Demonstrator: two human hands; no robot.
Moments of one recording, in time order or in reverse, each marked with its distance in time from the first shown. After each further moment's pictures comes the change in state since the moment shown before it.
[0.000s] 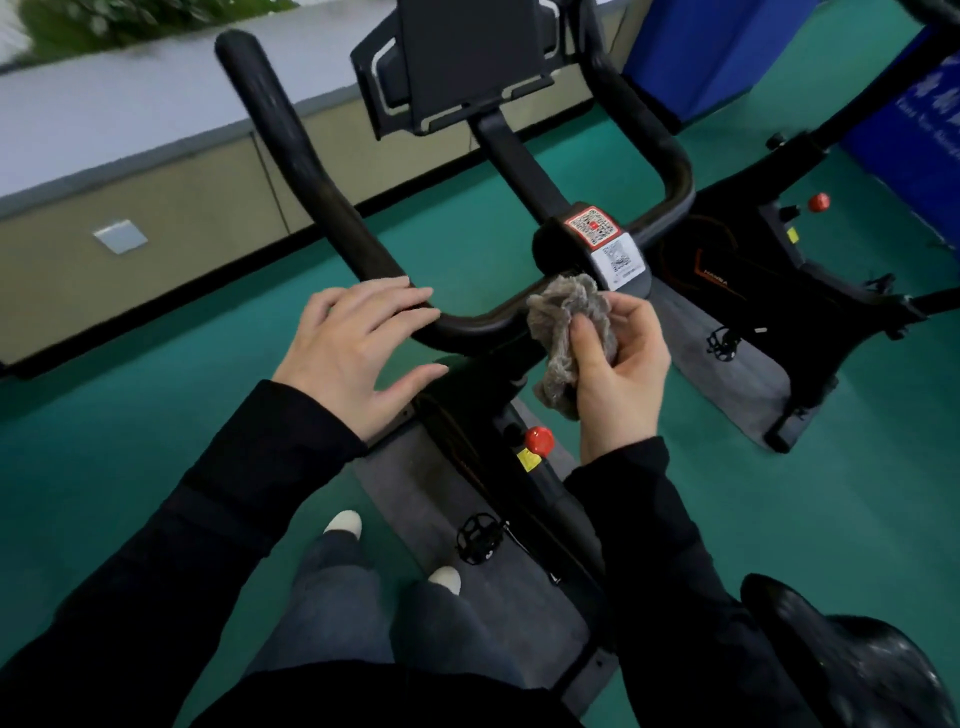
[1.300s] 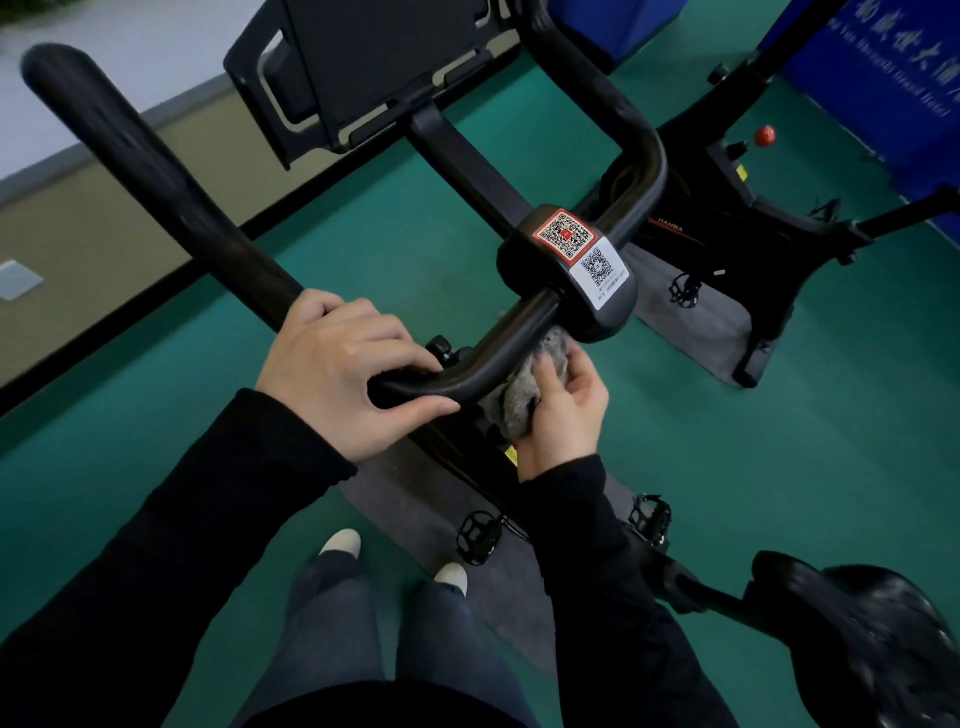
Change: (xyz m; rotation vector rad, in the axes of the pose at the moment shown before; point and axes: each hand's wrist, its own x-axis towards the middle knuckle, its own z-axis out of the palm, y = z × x) left_hand 0.064 -0.020 0.014 -0.185 -0.071 0.184; right_hand 0.023 0.059 0.047 0.438 0.360 0.464
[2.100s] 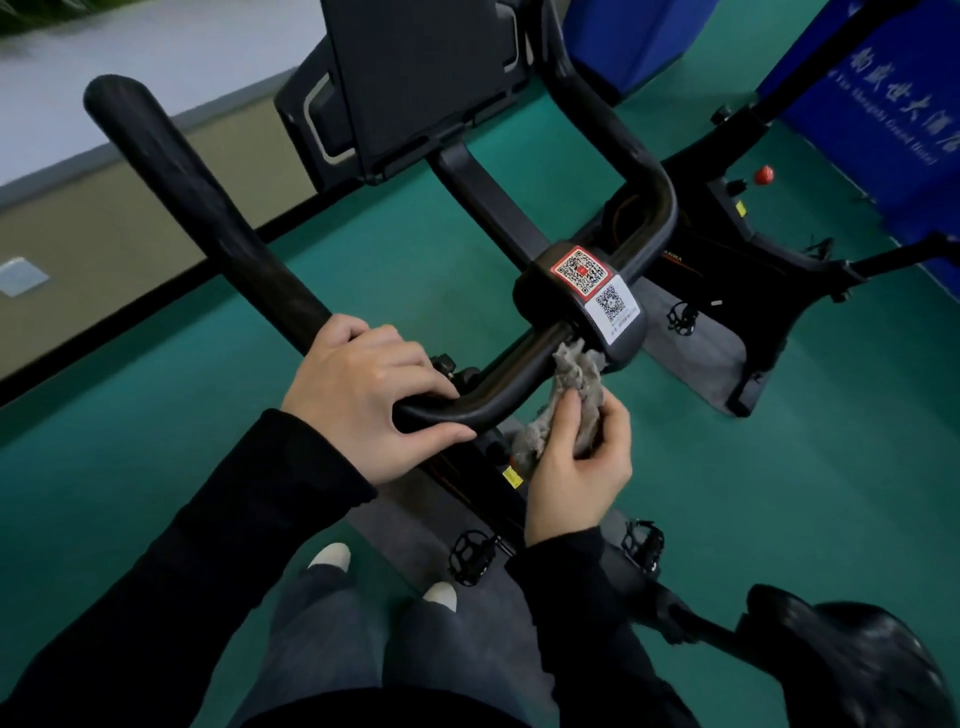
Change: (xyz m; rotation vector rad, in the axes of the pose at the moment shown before) left_hand 0.001 0.002 -0.002 -0.027 -0.005 -0.027; right_hand -0.024 0.002 -0.012 -0.468 0.206 -0.598
